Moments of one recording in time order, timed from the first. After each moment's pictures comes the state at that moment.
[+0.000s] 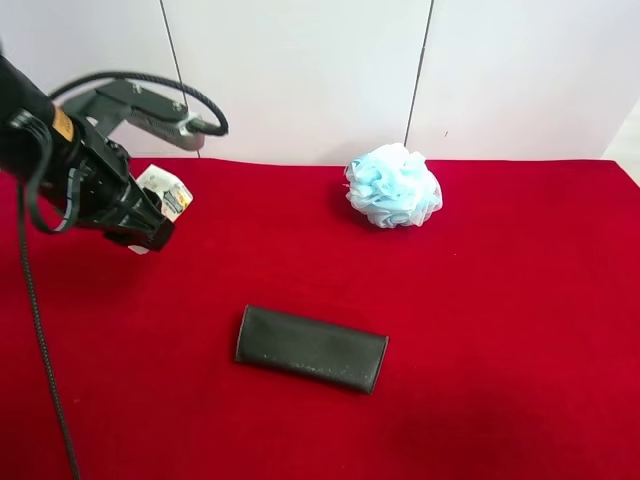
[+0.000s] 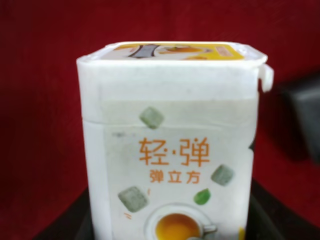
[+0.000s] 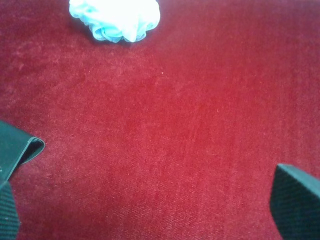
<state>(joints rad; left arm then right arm) -0.46 1.46 -0.93 0.05 0.68 0.04 0.15 0.00 -0.48 0.08 1.07 -0.09</state>
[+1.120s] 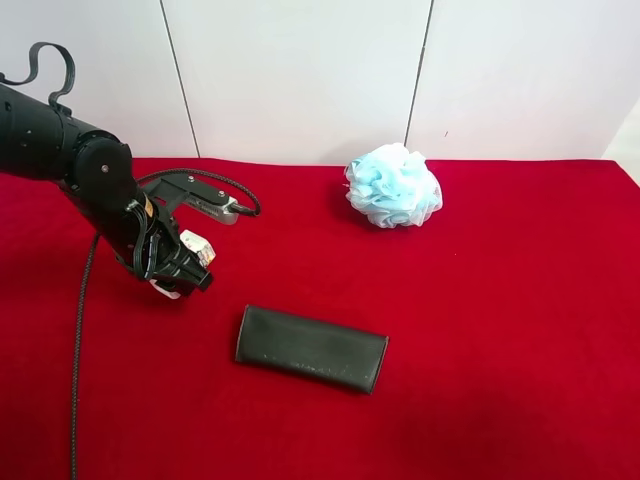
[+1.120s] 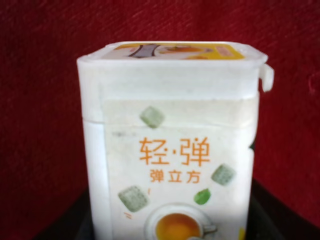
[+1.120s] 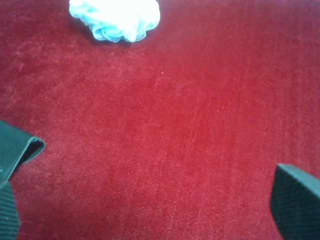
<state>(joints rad) -0.40 1.84 -0.93 0.07 0.43 0.04 0.15 0.00 -0.48 0.08 1.07 -0.09</state>
